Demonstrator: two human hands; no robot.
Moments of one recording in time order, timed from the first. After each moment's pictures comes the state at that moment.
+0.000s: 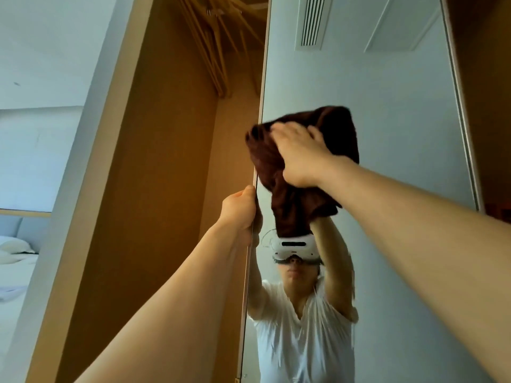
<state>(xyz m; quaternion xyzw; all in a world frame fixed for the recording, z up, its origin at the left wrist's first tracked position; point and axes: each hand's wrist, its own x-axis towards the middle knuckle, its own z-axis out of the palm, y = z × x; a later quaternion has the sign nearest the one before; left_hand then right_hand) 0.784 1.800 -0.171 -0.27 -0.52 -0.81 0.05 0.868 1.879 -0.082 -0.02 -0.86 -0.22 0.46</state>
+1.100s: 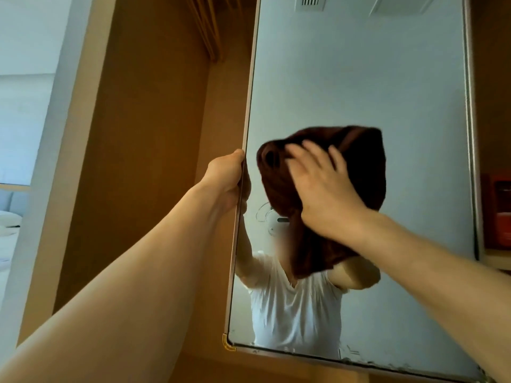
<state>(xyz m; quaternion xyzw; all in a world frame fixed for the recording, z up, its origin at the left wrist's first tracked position) 0.784 1.799 -0.171 -0.26 -0.53 -0.81 0.03 0.890 1.919 -0.192 -0.01 -0.84 -0.25 0.49</state>
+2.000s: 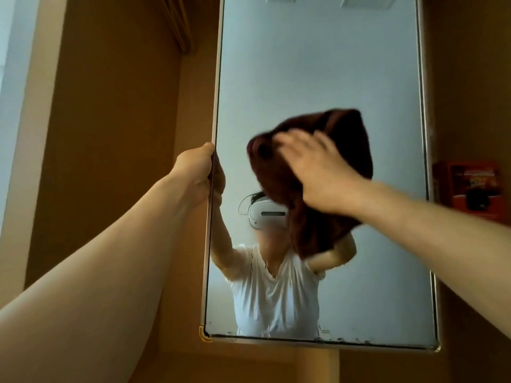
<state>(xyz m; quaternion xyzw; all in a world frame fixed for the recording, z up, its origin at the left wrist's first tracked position) 0.786 1.803 -0.168 -0.24 -0.49 -0.84 0.03 0.912 1.958 -0.170 -0.02 -0.85 -0.29 0.44</state>
